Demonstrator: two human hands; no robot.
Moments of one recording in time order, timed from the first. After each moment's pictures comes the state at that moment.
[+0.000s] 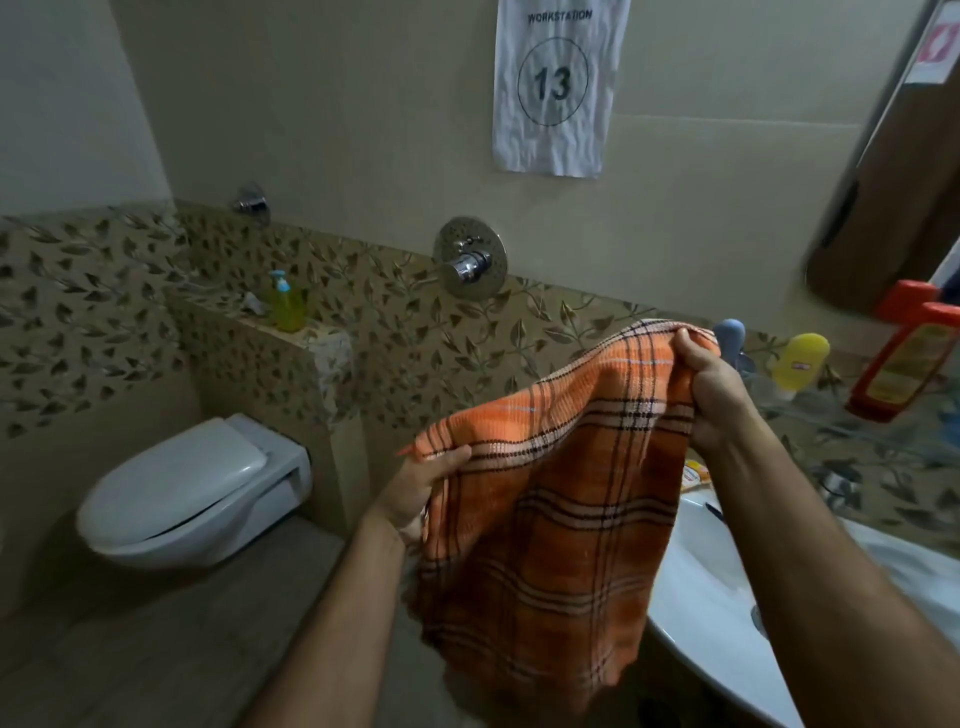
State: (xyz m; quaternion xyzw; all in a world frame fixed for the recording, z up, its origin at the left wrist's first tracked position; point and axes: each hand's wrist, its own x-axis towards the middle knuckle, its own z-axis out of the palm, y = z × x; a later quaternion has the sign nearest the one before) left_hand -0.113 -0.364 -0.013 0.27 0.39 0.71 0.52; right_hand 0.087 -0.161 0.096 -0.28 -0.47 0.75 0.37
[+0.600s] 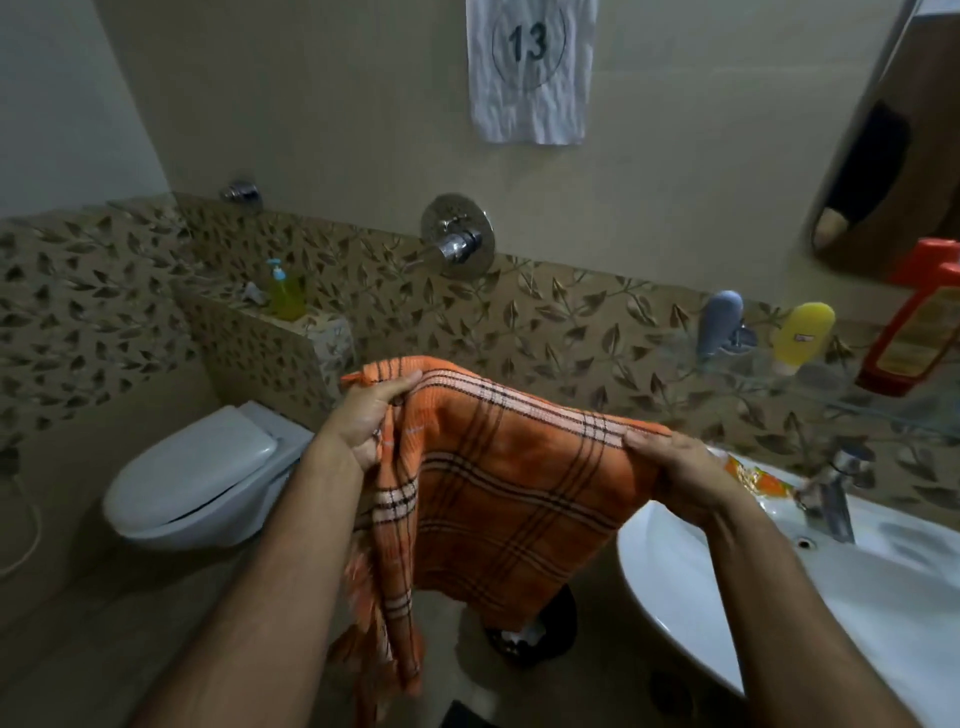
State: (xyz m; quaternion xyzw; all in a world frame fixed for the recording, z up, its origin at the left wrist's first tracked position) left_hand -0.137 -0.335 0.045 0.15 0.53 0.71 0.43; right_hand 0.134 -0.129 -0.010 -0.27 -0.59 0.73 0.22
